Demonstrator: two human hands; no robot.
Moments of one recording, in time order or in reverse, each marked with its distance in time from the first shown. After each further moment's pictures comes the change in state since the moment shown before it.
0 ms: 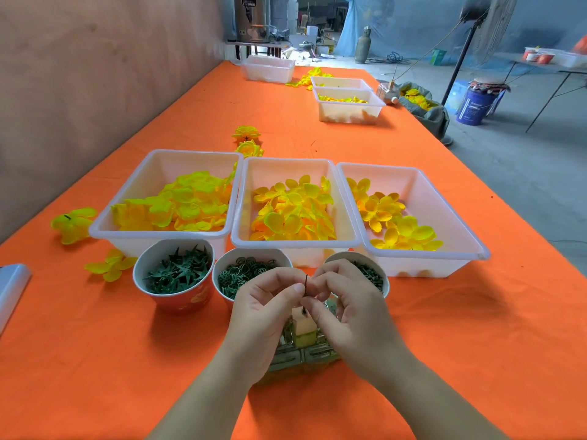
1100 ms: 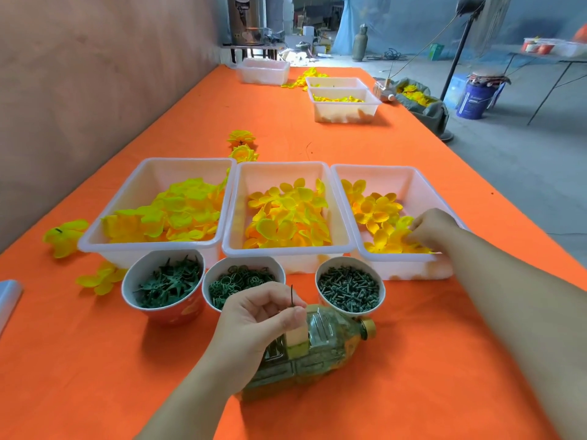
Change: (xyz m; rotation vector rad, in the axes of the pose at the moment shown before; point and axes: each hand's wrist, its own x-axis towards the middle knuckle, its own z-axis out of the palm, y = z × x) left_hand 0.006 -0.005 -0.017 0.263 -0.066 -0.050; right_hand 0.130 0.168 -0.130 -0.617 -0.175 0.858
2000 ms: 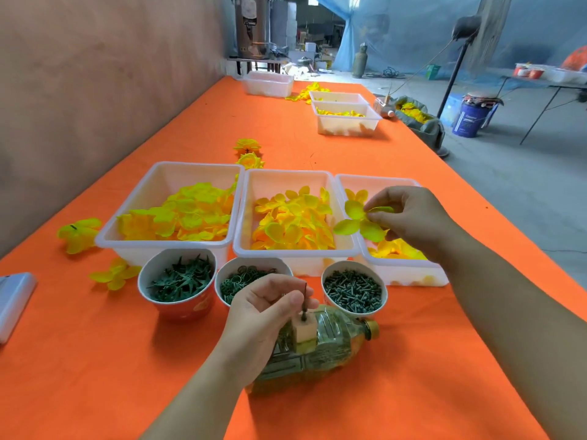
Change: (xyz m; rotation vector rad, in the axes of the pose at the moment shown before) left_hand -0.008 0.019 0.008 -0.215 0.080 -0.033; right_hand -0.110 -0.069 -0.029 0.658 0.049 -0.524
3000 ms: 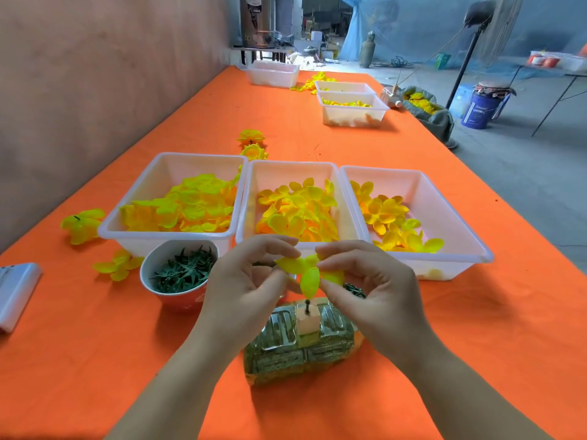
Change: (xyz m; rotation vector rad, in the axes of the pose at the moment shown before) left_hand 0.003 0.046 0.006 0.525 0.101 0.268; right_hand -0.109 -0.011 0.083 0.298 0.070 -0.374
